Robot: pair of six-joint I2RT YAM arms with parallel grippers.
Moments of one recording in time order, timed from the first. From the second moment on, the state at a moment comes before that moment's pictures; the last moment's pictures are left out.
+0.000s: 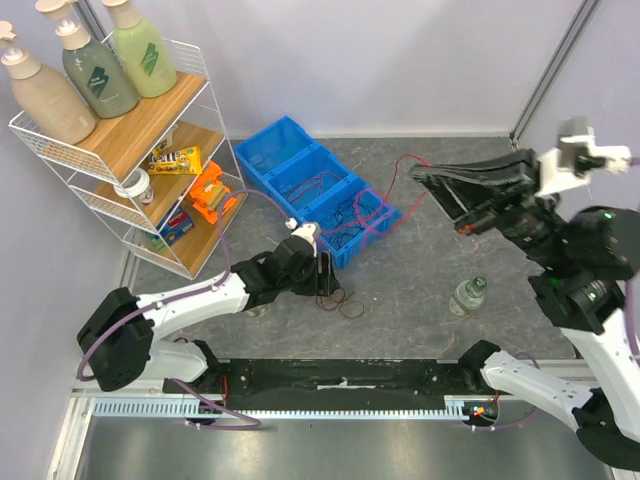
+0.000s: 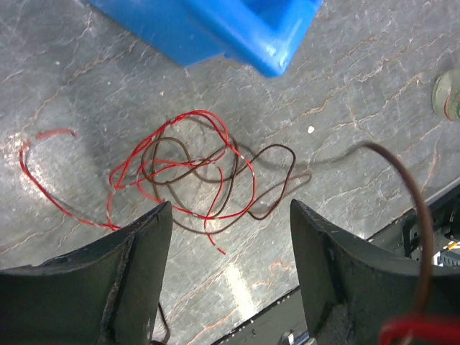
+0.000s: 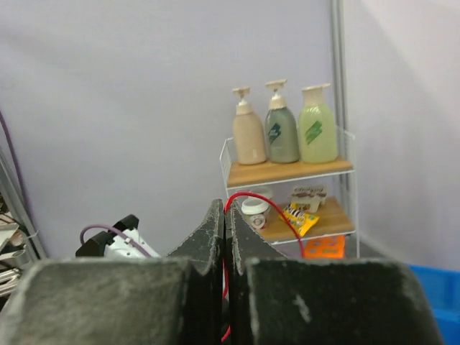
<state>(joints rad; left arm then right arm) -0.89 1.32 0.75 -0.19 -0.05 -0.70 0.66 0.88 1.41 0.05 -0.40 0.48</state>
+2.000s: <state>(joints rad) -0.88 0.86 0.80 -0.07 0.11 -0.48 0.66 0.69 1.20 -0.26 0.44 0.14</state>
